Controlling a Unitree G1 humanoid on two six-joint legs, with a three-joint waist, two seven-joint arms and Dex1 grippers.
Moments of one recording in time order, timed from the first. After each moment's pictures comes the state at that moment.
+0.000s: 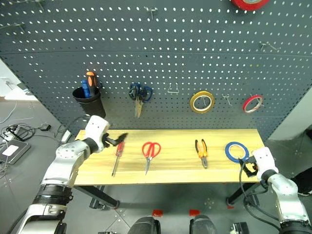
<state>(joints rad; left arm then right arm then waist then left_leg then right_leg) -0.37 0.56 0.00 0.24 -0.12 0.28 -0.65 0.03 -0.57 -0.16 0.19 0.10 0.11 0.48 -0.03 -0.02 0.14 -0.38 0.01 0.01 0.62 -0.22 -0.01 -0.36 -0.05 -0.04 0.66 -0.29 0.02</state>
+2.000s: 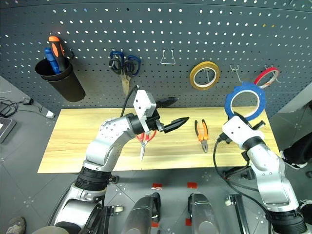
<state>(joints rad) -0.61 0.24 -0.15 -0.04 -0.27 0.27 -0.78 -0.18 -0.57 -0.02 -0.37 -0.29 0.28 0.30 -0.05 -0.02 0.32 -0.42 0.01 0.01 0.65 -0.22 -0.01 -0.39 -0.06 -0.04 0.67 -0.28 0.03</state>
